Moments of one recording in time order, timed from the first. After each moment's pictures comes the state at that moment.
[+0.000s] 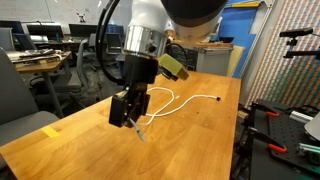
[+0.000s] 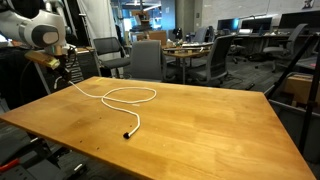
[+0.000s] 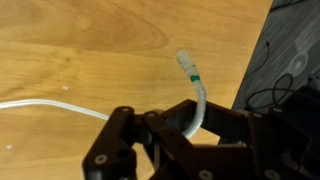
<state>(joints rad) 0.26 0.47 0.45 -2.10 0.27 2.72 0.09</state>
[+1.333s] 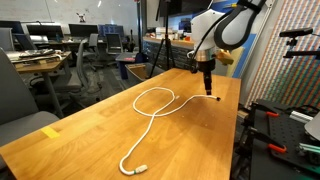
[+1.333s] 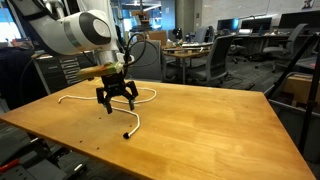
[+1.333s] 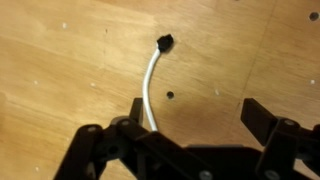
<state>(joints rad) 0.08 0.21 -0.10 -2.50 -0.43 2.53 -0.02</state>
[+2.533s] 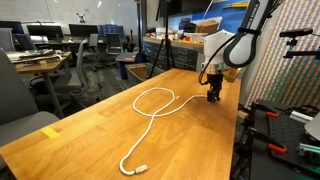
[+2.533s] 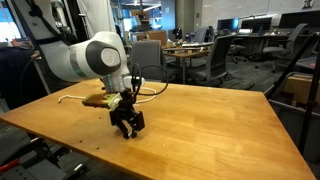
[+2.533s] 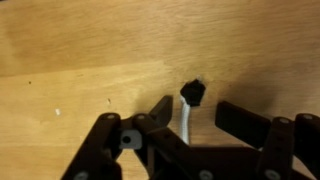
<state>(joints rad) 0.05 0.38 -0.23 -2.56 -0.44 2.81 0.26</state>
